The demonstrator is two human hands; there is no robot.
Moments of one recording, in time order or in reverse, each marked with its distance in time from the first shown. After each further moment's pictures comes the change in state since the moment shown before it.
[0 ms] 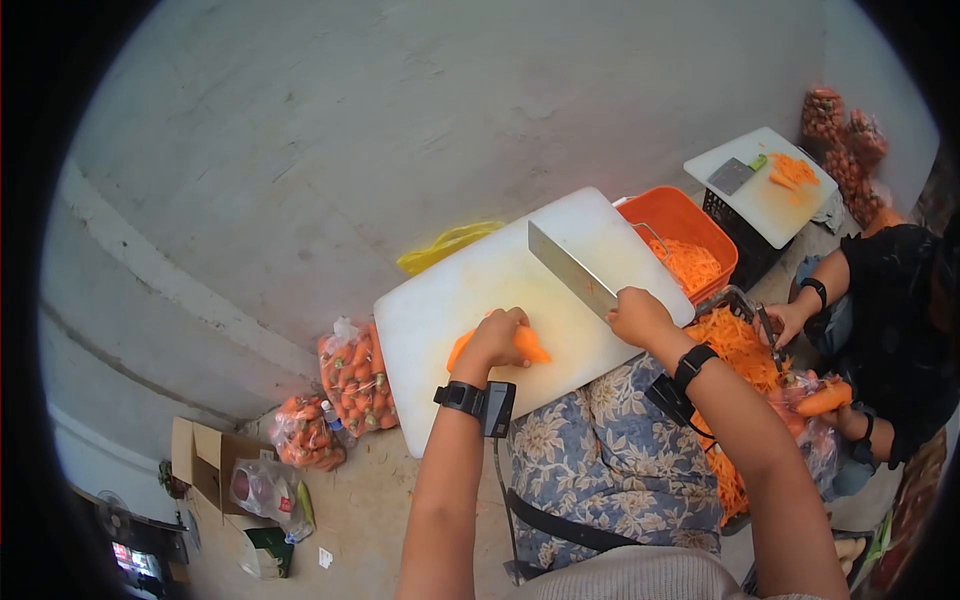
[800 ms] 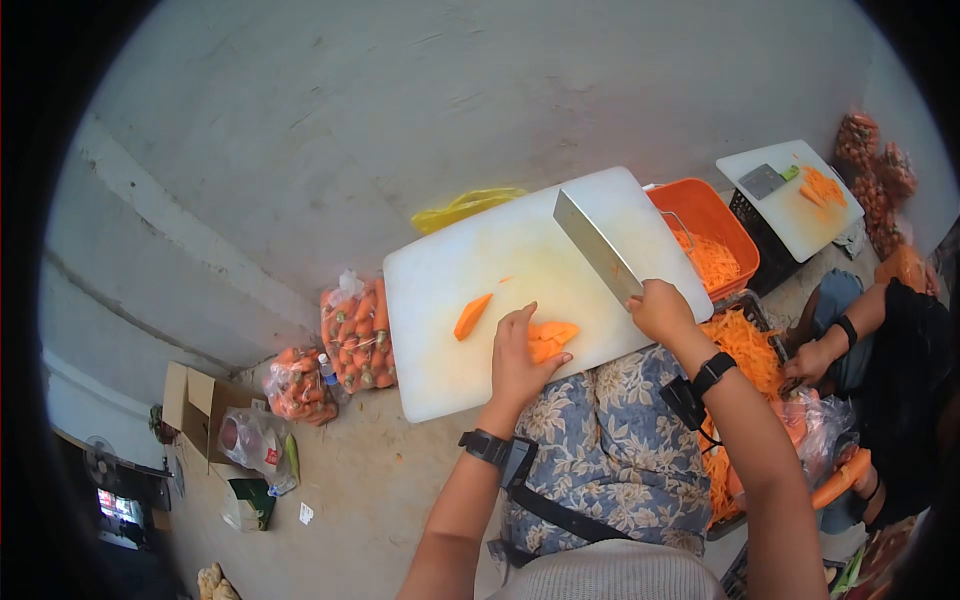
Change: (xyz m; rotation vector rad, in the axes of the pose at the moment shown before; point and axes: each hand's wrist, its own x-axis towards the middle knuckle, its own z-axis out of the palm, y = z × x) left_hand -0.075 0.043 0.070 -0.265 0.705 0.079; right_hand -0.006 0.003 0.004 0.018 0.049 -0.033
